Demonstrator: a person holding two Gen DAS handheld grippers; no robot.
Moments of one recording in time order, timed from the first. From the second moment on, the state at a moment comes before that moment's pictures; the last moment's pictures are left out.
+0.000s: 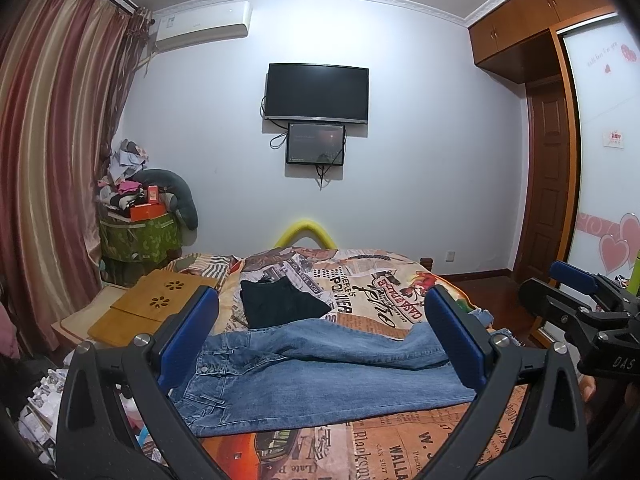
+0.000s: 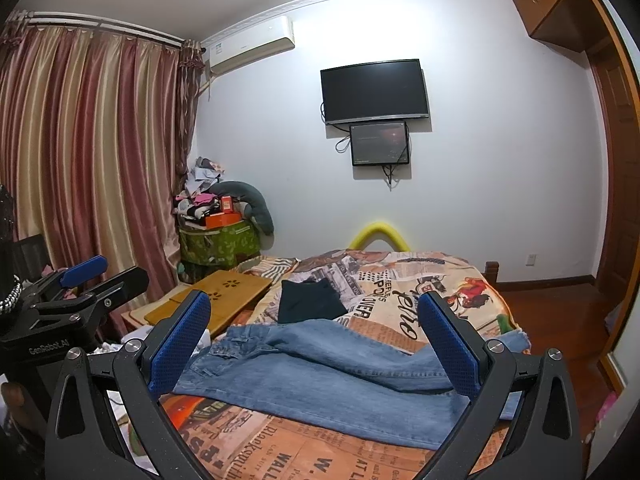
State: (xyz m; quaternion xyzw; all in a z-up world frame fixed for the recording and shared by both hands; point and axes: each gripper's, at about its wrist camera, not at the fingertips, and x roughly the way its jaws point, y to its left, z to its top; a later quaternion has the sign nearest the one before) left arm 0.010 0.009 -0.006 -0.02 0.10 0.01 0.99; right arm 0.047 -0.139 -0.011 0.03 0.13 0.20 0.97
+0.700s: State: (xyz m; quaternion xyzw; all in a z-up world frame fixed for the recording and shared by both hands) left arm 0.009 0.009 -0.007 -0.02 0.10 0.01 0.99; right arm 0.044 -0.136 -0.013 0.03 0.13 0.20 0.97
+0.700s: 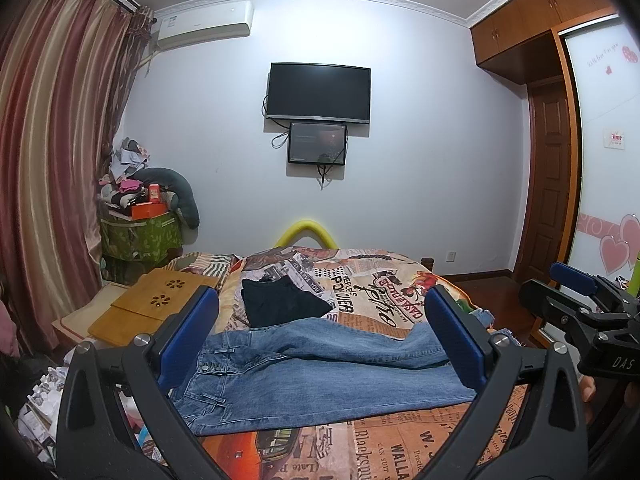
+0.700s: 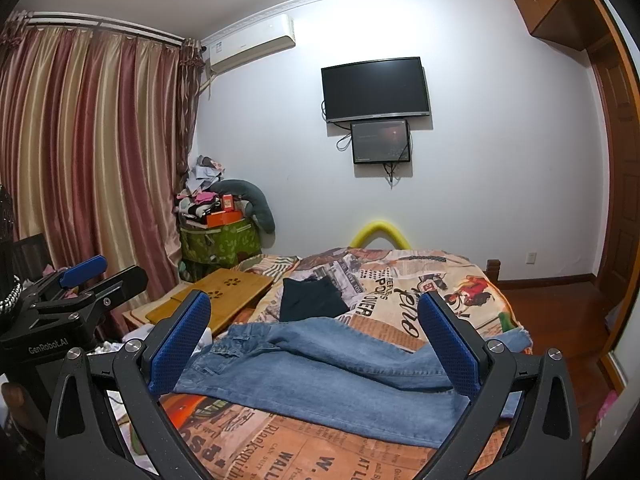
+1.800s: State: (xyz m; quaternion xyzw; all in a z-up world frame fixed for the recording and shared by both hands) left arm 0.033 0.018 -0.017 -0.03 0.13 0.00 0.99; right arm 0.065 -0.130 -0.029 0.03 0.16 0.20 0.97
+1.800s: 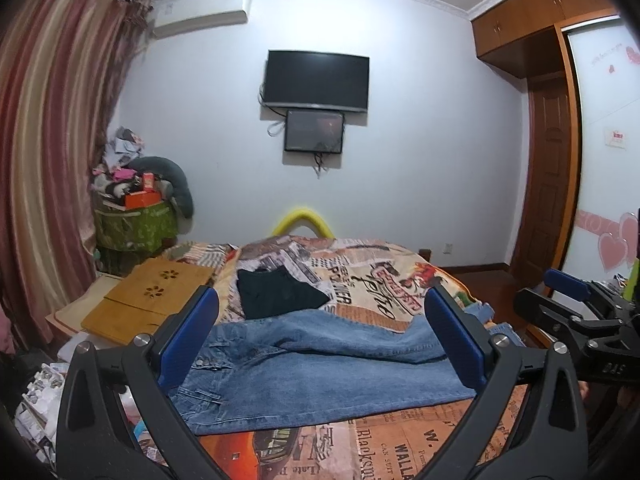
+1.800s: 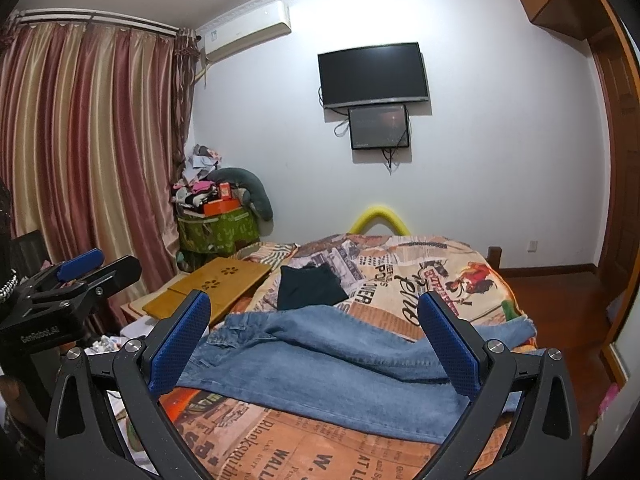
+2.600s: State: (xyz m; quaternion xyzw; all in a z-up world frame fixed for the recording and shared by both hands) left arm 0.281 0.123 -0.101 0.00 0.31 0.09 0.95; right arm 0.268 -0.148 -0.118 -0.01 0.31 0.16 0.94
